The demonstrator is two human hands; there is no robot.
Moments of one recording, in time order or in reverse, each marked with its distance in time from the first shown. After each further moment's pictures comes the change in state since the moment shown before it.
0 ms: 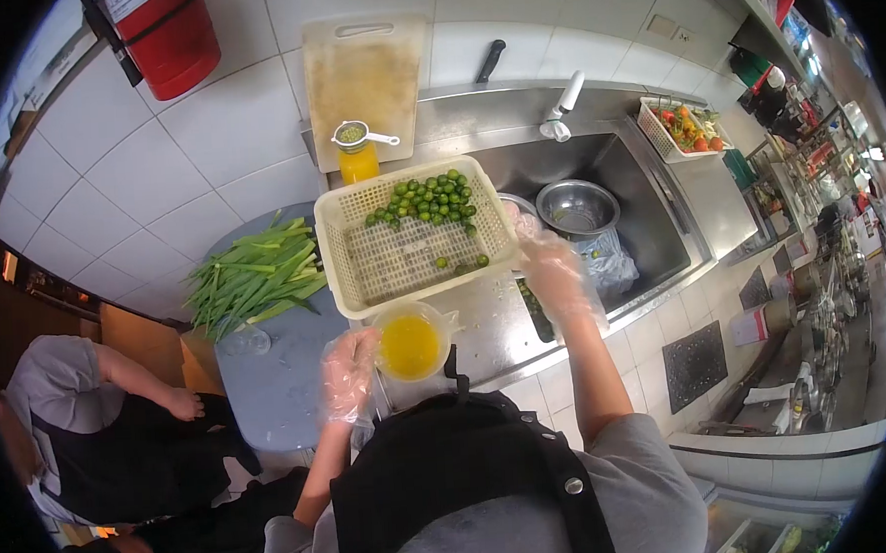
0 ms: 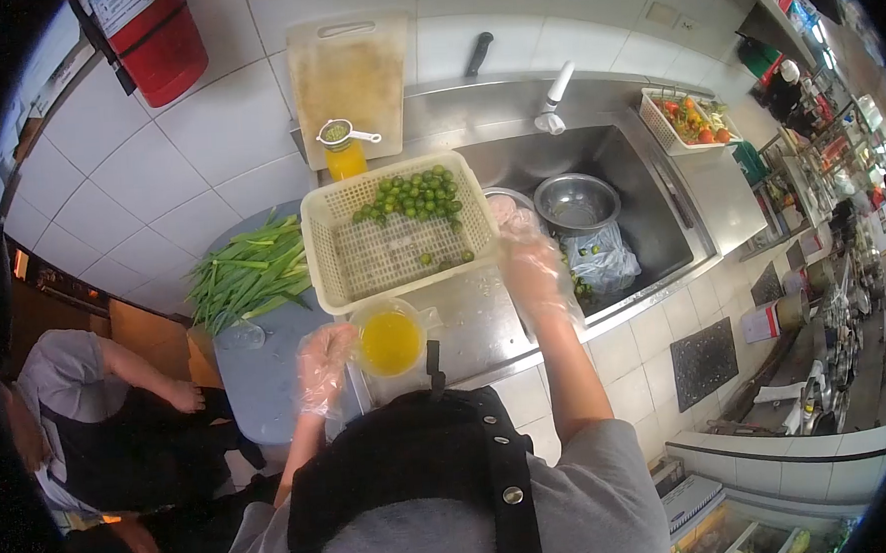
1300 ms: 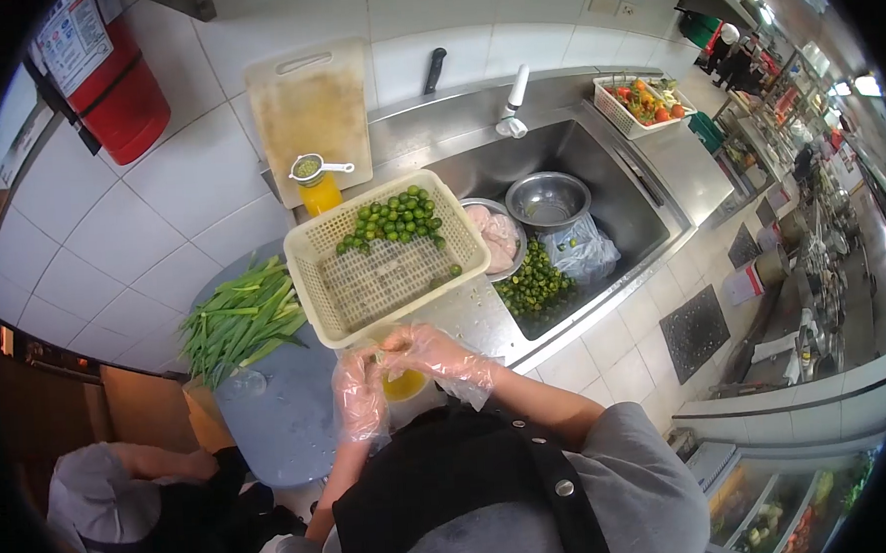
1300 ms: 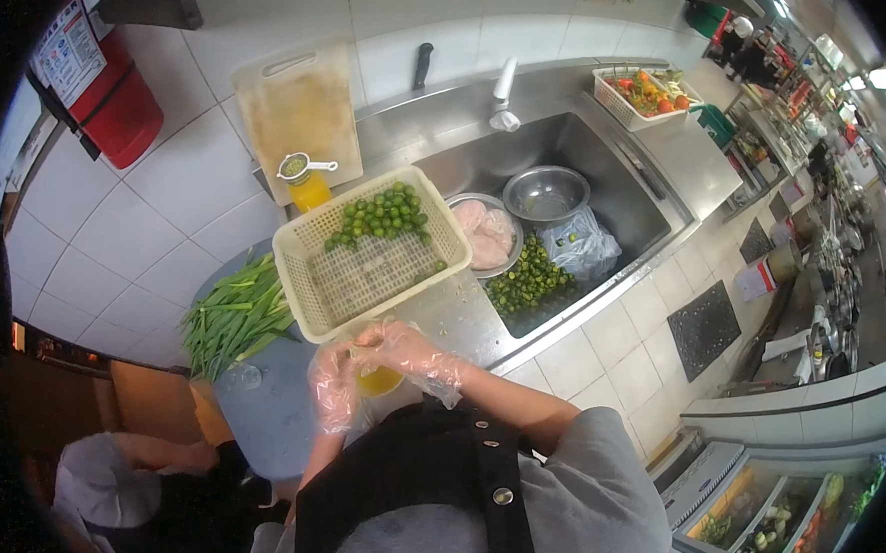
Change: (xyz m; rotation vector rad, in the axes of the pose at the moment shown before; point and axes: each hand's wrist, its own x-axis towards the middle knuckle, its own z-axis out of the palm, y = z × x) left_hand 0.004 0.000 0.035 0.079 0.015 0.296; right_hand -0.042 -0.135 0.025 1.477 -0.639 0.156
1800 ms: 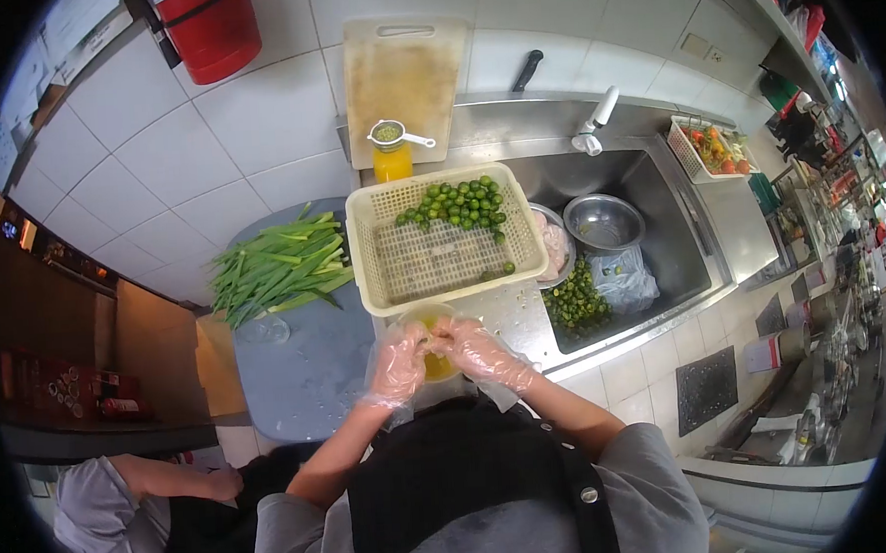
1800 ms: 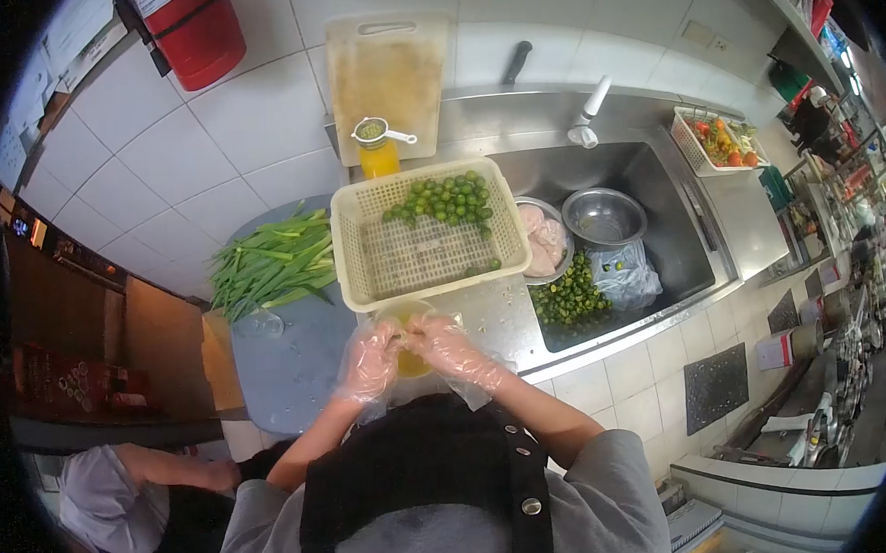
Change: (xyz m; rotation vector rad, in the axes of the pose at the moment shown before) left_hand 0.005 -0.008 -0.004 0.111 -0.136 0.089; right_hand 0.001 0.020 0.005 -0.606 0.021 -0.169
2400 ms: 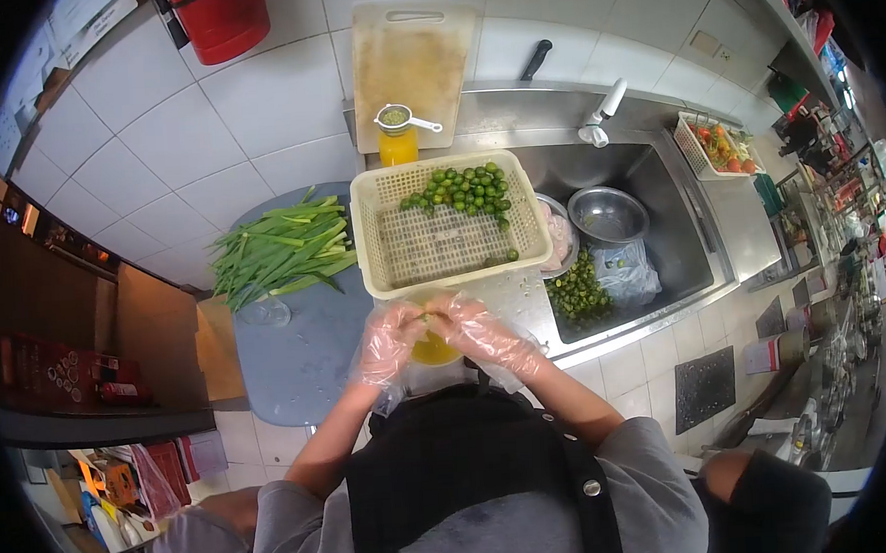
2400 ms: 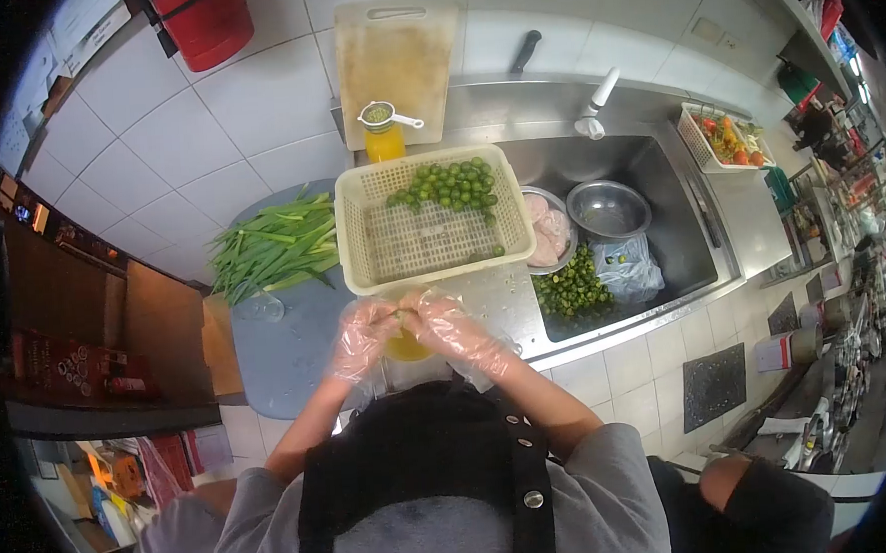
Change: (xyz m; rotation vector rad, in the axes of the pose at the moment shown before) left_hand 0.000 0.004 -0.012 -0.418 0.004 -0.259; right_hand 0.003 -0.023 -0.013 -0.040 0.088 -0.146
